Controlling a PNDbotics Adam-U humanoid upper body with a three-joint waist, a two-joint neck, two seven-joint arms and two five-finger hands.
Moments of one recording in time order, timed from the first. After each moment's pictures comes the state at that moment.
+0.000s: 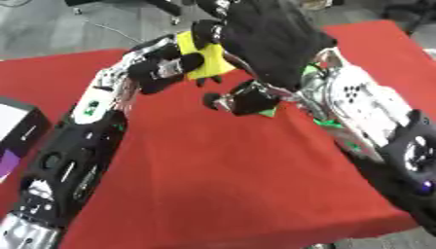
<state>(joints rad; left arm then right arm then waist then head) -0.94 0.09 -0.21 -1.04 0.40 0.00 -0.90 -0.75 -0.39 0.55 -2.00 1.37 0.05 0.36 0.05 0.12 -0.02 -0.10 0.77</state>
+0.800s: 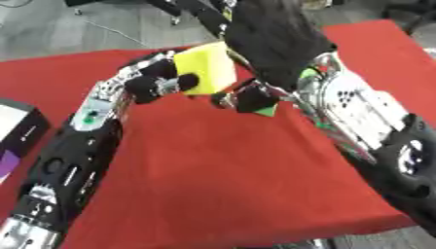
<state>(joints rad) -0.92 0.10 -0.15 -0.90 0.26 -0.15 -0.91 -0.74 -0.40 0.54 -1.99 1.42 0.12 0.30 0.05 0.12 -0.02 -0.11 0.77</state>
